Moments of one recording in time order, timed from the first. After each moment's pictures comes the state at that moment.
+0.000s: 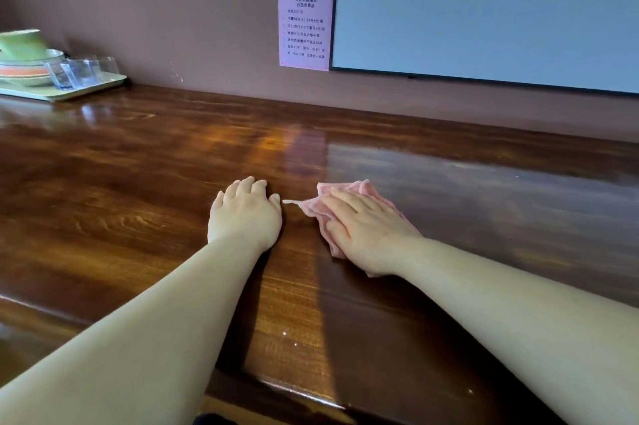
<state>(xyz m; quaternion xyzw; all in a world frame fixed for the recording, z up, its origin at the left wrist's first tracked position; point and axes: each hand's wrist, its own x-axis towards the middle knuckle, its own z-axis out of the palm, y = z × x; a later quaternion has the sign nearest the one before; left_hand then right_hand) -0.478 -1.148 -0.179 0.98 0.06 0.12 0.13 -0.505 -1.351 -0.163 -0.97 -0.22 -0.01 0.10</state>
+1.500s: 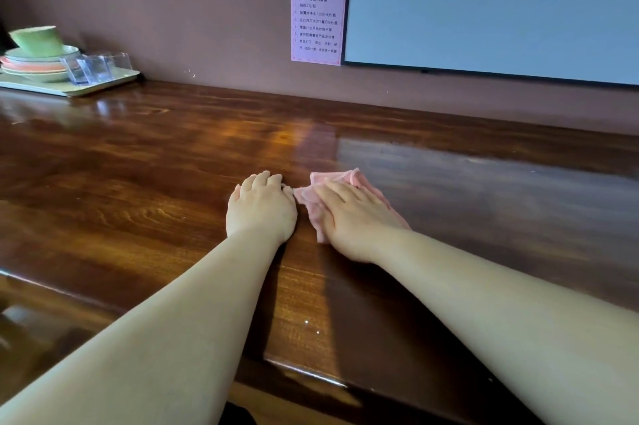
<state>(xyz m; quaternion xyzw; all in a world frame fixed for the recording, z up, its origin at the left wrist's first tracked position) -0.484 -1.148 -0.178 0.98 0.05 0.14 0.14 -0.507 -1.311 -0.161 -0.97 -0.21 0.00 0.13</state>
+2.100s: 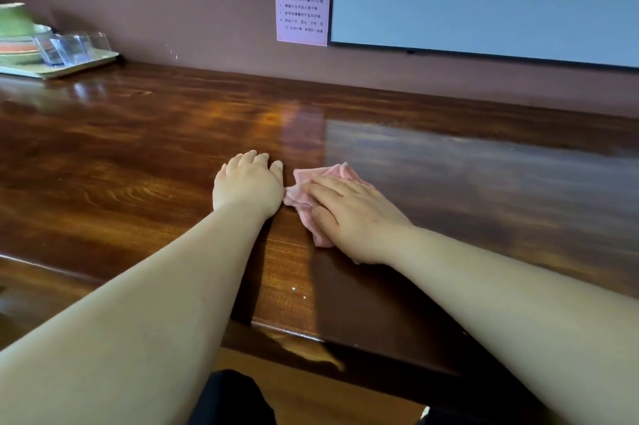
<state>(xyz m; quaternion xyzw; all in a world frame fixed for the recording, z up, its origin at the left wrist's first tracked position) -0.477 -1.146 -0.179 0.98 0.06 0.12 0.14 -0.538 -1.332 -0.165 -0.96 -0.25 -0.03 0.12</state>
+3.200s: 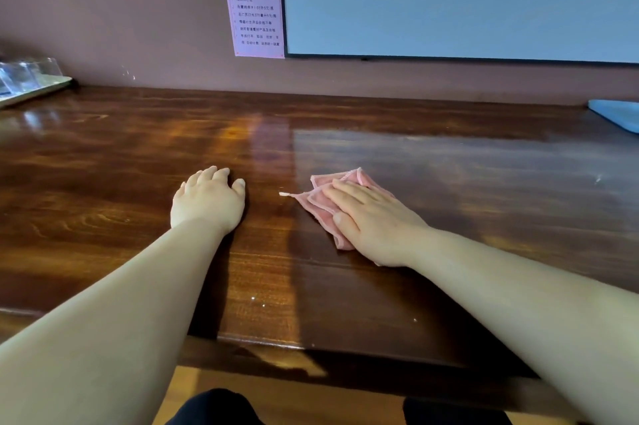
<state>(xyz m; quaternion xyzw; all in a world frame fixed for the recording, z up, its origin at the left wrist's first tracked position) -0.476 -1.144 -0.180 0.98 0.05 0.11 0.12 -0.547 -1.406 -0.176 -0.97 -0.22 -0.04 0.11</state>
